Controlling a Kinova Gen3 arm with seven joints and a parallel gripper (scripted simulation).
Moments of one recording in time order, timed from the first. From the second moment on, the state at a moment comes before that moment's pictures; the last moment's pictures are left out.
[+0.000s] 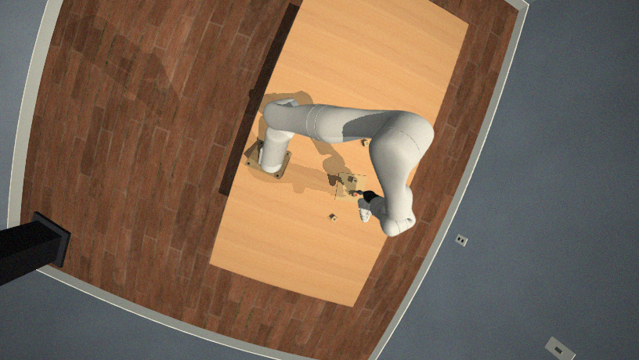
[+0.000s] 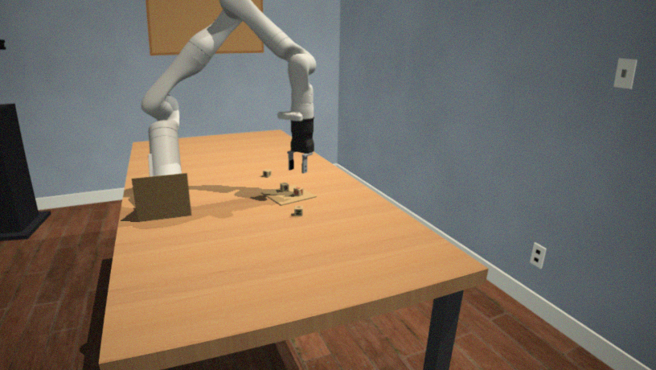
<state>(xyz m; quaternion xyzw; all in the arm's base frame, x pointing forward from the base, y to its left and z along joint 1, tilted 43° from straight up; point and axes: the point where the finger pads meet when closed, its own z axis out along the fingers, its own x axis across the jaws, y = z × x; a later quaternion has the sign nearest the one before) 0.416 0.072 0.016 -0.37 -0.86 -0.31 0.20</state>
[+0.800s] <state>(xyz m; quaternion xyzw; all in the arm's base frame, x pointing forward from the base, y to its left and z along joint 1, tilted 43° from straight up) 0.416 0.078 0.001 -0.37 -0.86 -0.31 0.19</state>
